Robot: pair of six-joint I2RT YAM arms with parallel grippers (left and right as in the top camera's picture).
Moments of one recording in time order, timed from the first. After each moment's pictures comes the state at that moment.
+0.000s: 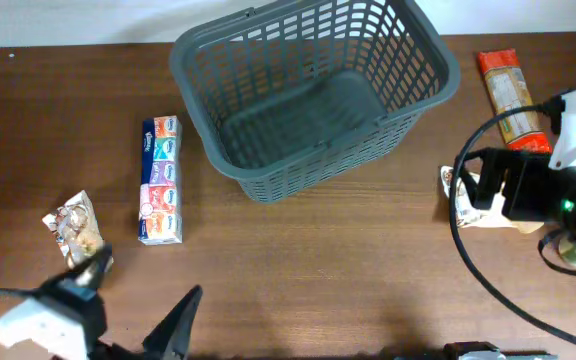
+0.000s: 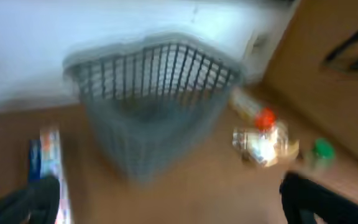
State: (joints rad) left arm 0.00 0.60 1.56 -1.25 0.47 -0.08; right arm 0.01 1.29 2.11 -1.64 -0.17 0.15
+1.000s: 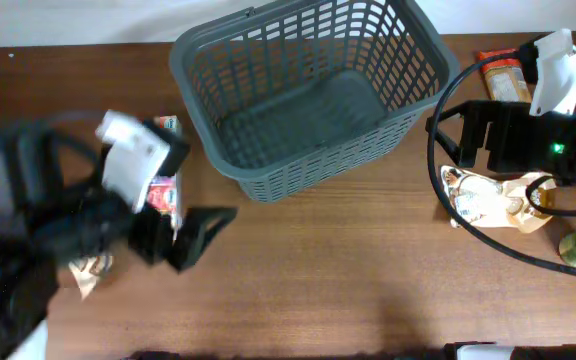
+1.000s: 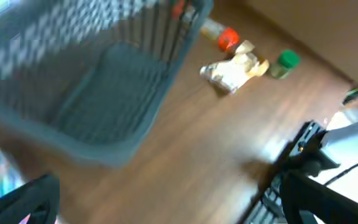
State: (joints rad) left arm -0.12 1.28 2.06 -1.56 0.63 0.33; right arm 0.01 1.51 2.35 -1.69 -0.40 0.12
